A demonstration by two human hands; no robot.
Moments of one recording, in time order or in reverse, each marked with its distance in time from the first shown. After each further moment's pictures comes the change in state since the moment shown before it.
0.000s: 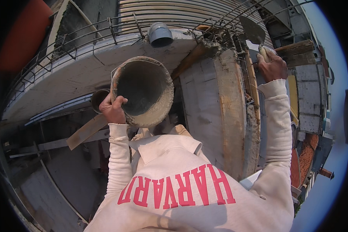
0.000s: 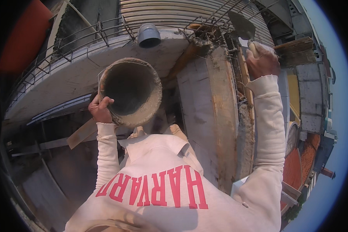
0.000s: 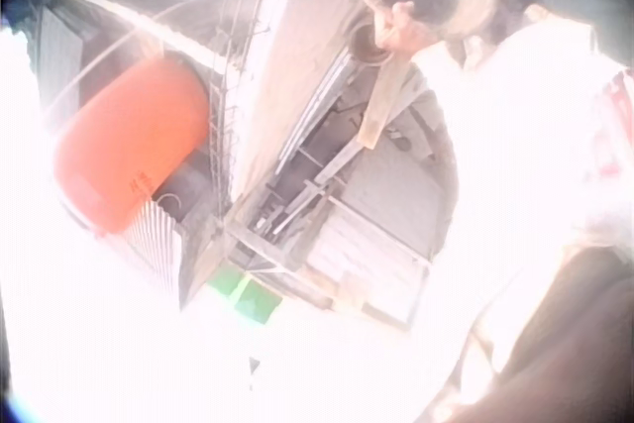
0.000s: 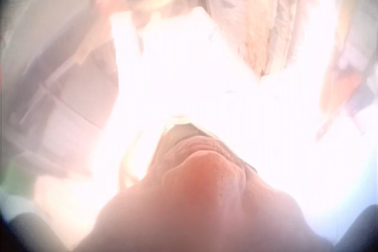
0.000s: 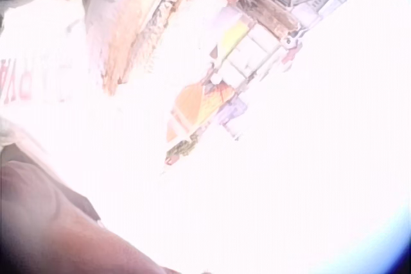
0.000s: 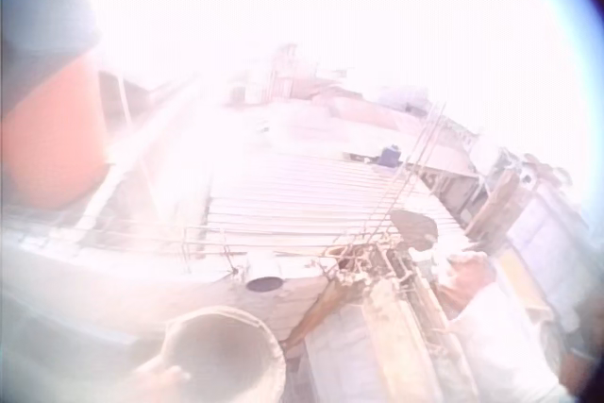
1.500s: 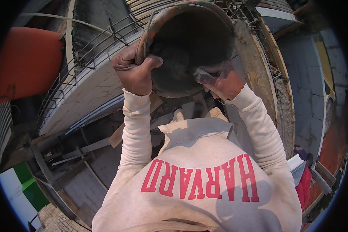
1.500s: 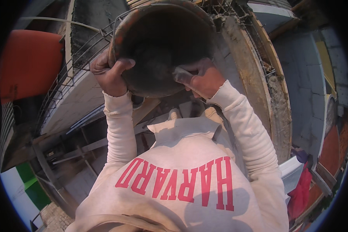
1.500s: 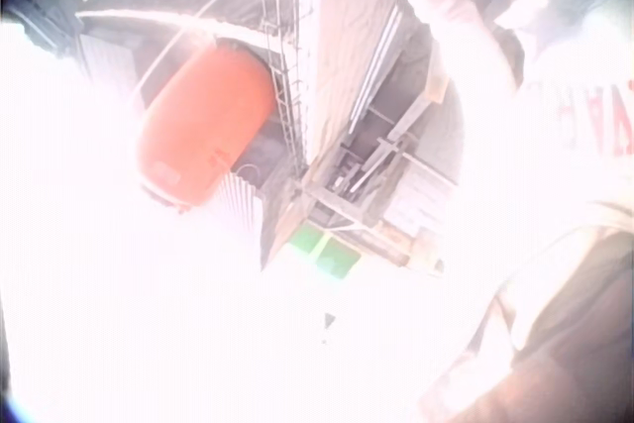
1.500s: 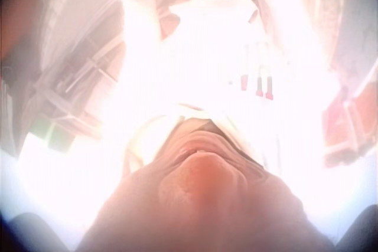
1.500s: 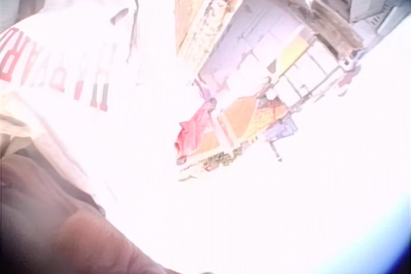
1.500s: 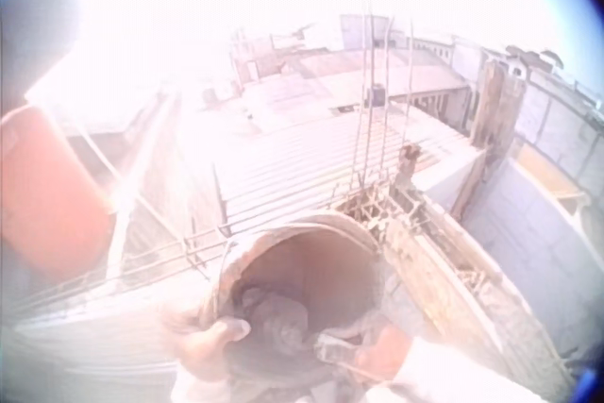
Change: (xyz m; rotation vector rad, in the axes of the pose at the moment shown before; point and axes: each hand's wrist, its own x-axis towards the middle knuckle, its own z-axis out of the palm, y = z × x) left_hand 0.028 0.129 0.124 0.066 -0.500 0.402; right_hand -0.140 -0.114 0.047 1.306 -0.903 0.089
